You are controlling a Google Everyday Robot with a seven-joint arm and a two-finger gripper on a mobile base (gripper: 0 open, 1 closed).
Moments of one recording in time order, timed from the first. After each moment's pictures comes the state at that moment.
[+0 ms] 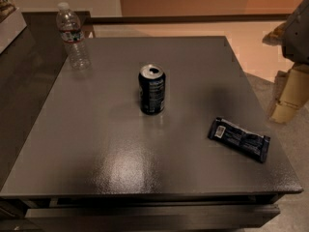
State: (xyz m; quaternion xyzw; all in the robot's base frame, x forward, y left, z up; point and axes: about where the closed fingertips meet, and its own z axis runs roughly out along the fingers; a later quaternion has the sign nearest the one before) arm 0.438 -0.217 0.976 -0.60 0.78 -0.03 0.16
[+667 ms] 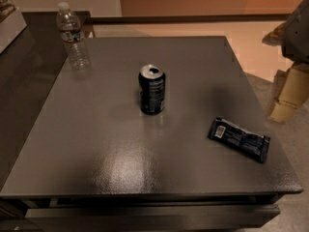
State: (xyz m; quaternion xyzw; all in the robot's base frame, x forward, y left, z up) arm 0.440 -0.216 0.975 -0.60 0.78 -0.03 0.16
